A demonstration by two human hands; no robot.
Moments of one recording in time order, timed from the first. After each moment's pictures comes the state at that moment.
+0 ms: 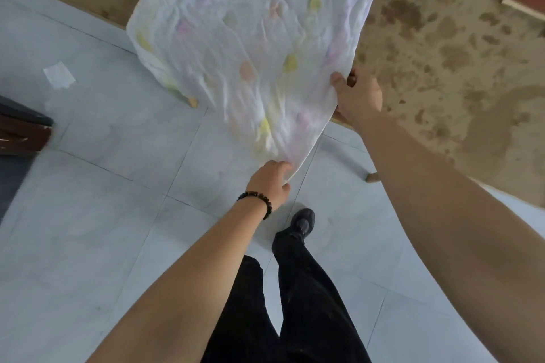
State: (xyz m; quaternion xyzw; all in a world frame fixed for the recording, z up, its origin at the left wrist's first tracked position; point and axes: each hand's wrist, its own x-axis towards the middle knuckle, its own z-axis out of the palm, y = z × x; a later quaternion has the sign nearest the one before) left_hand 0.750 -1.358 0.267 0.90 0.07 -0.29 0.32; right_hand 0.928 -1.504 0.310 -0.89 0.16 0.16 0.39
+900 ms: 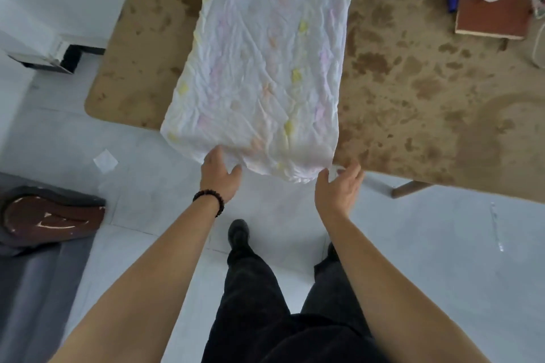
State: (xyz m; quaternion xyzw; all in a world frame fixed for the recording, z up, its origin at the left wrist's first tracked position) left_hand 0.844 -1.223 0.341 0.90 0.21 -0.16 0.35; right_hand 0.821 -1.454 0.333 -0.83 0.33 0.07 0.45
